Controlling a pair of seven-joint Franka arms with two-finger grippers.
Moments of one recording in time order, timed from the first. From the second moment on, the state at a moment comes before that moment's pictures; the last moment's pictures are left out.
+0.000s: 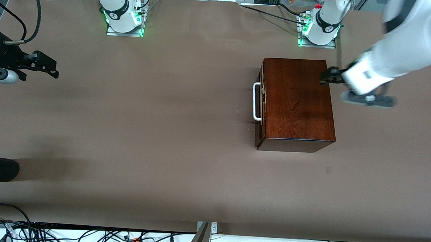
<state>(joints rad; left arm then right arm) -0.22 0.14 -0.08 -1.59 -0.09 1.51 -0.19 0.14 0.07 -0.11 -1.53 0.03 1.57 -0.10</state>
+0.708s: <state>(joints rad) -0.61 0.47 -0.08 -1.46 0.15 1.66 -0.63 0.14 0.07 -0.11 -1.53 0.03 1.57 -0.10</state>
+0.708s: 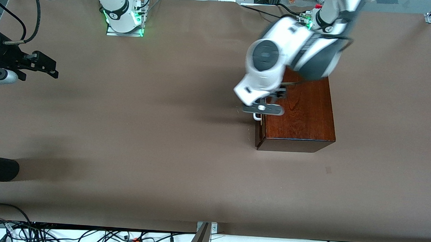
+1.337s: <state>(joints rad) -0.69 0.59 -0.08 -1.47 0.22 1.76 -0.77 0.13 0.07 -0.11 -1.53 0.03 1.57 -0.10</state>
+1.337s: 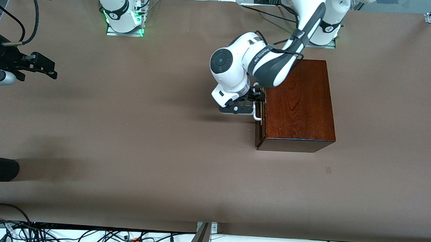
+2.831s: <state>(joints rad) -0.70 0.64 -0.07 -1.50 0.27 1.82 -0.80 0.13 0.07 -0.12 -1.53 0.03 1.57 -0.10</state>
